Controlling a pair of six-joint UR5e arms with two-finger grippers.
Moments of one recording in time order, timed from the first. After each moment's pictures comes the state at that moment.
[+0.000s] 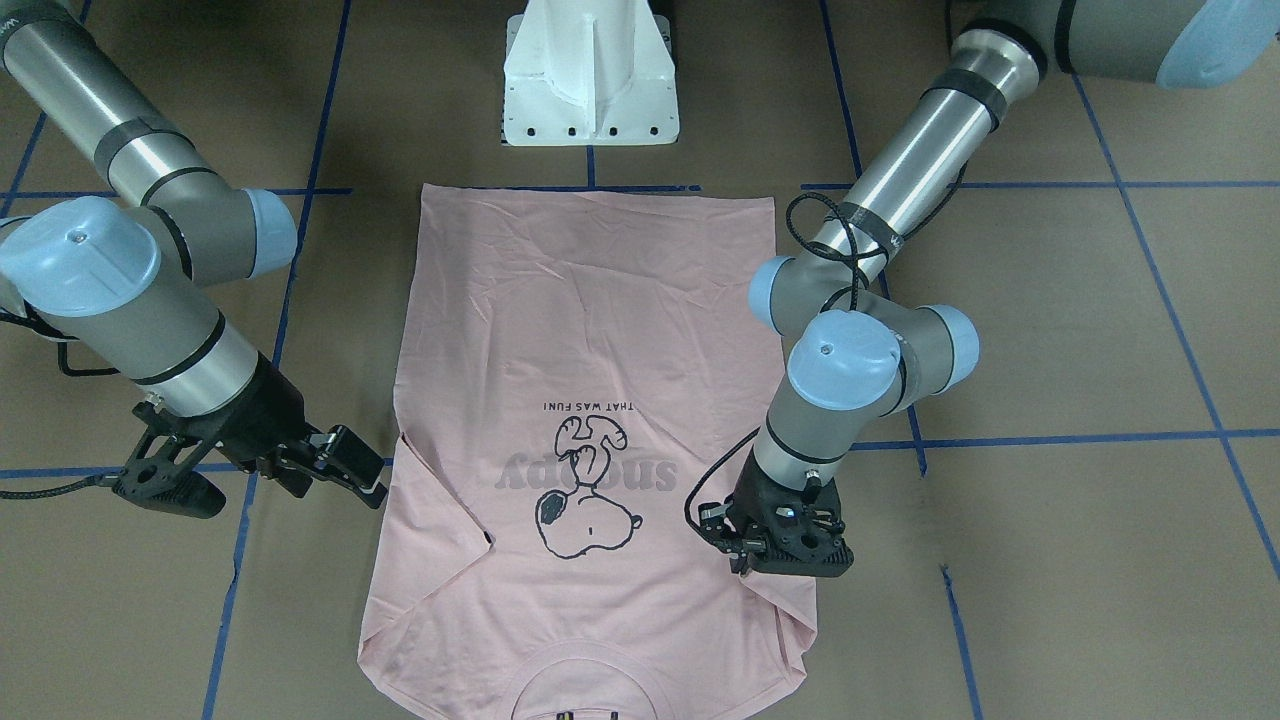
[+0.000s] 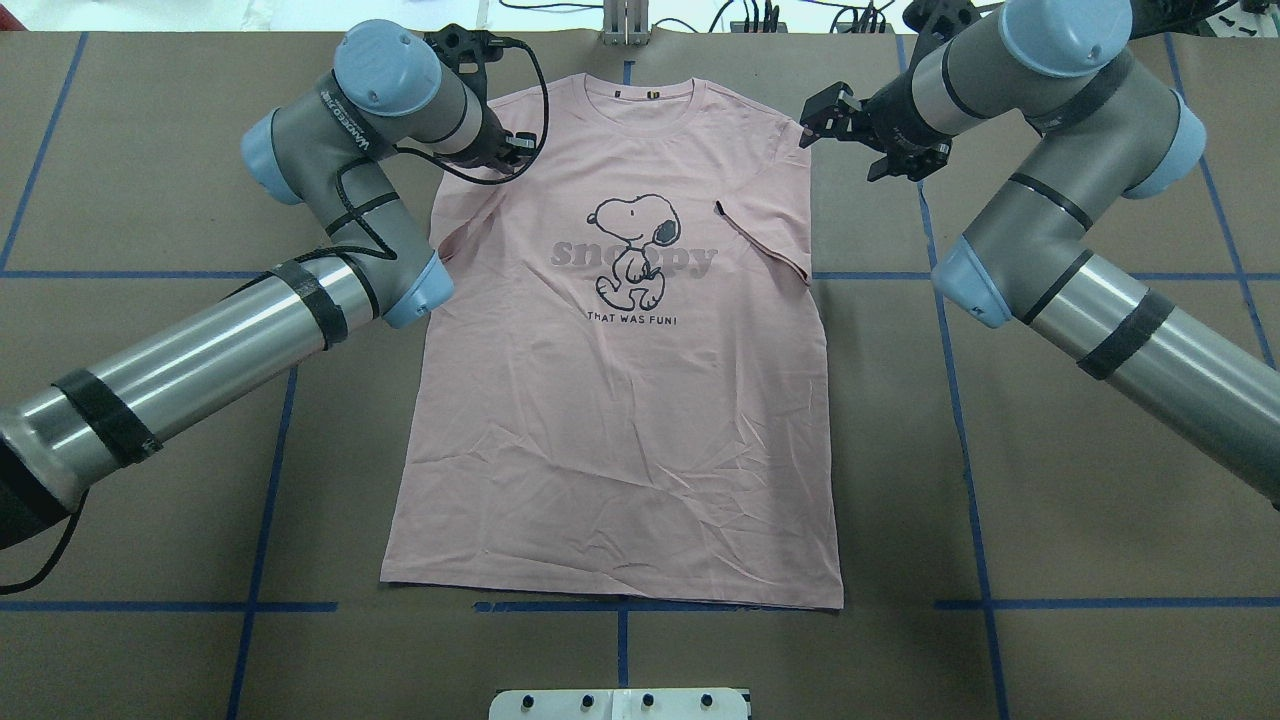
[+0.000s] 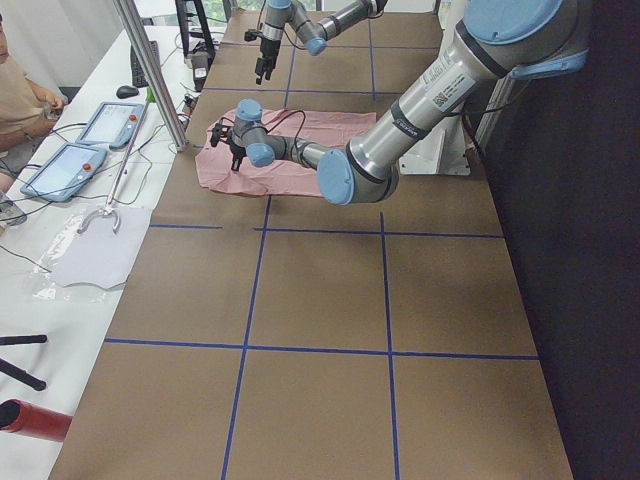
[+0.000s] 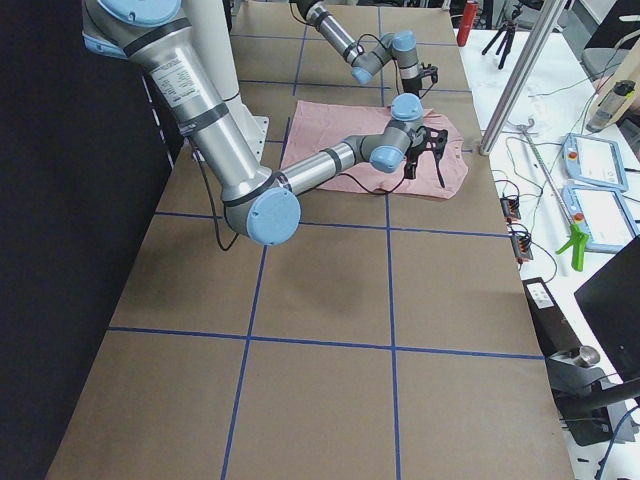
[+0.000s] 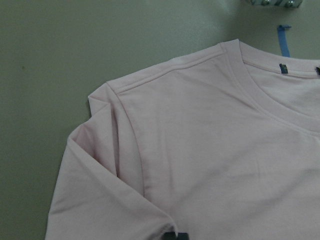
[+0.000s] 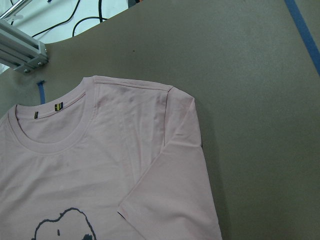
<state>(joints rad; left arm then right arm) -0.80 -2.51 -0.86 -2.34 -1.86 -1.04 0.93 -0.99 1.39 -0.96 2.07 1.36</state>
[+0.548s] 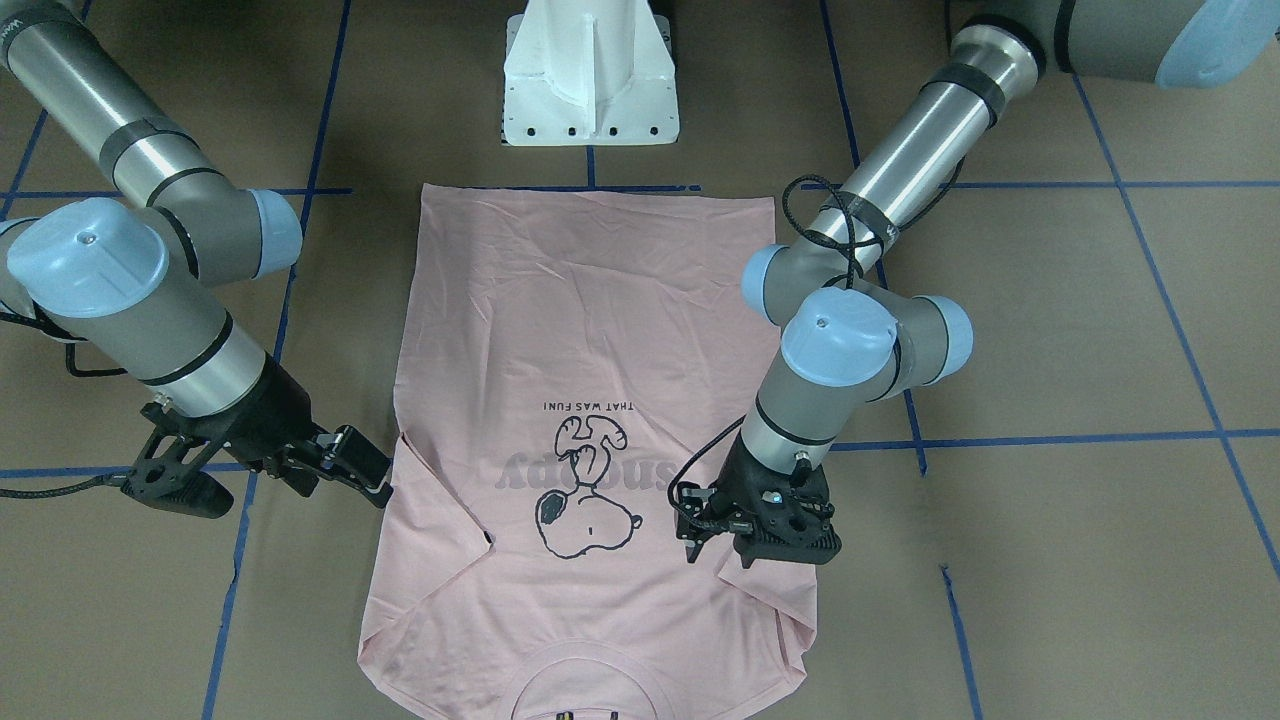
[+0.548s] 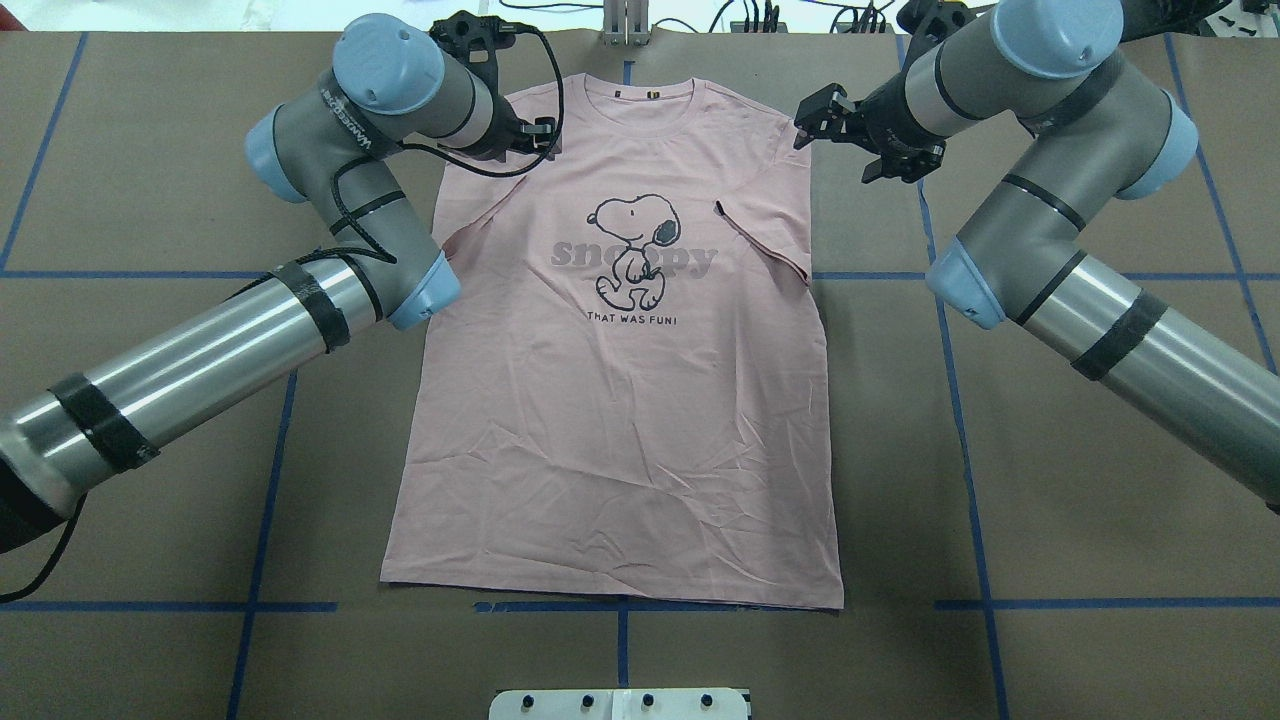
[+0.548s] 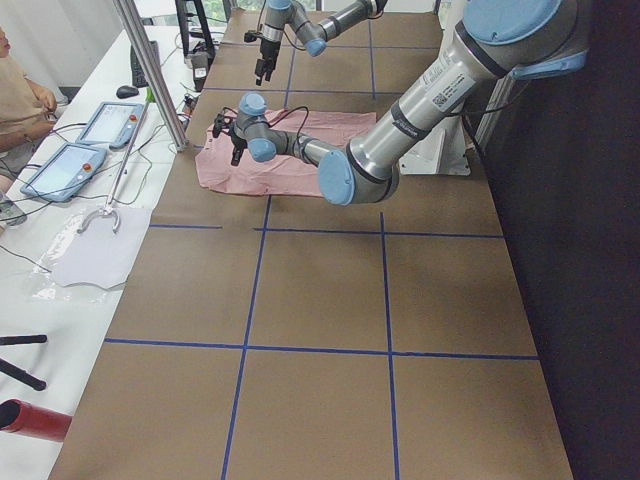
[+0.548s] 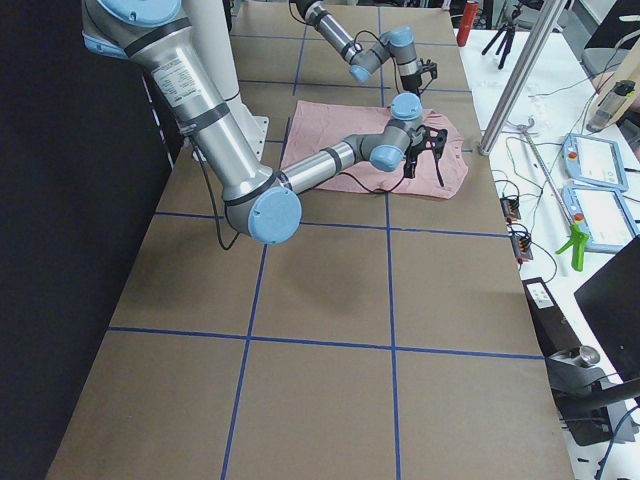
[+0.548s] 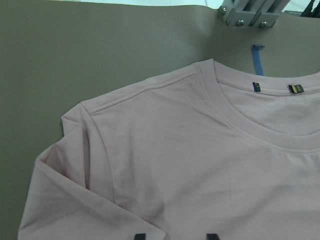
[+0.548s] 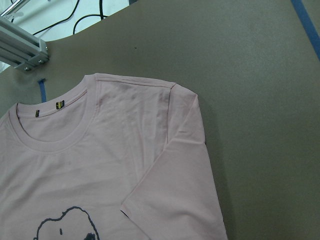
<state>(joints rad) -0.80 -2.48 -0.98 -2.36 -1.86 -1.08 0.92 -0.98 1.38 -0.96 2.07 1.38</state>
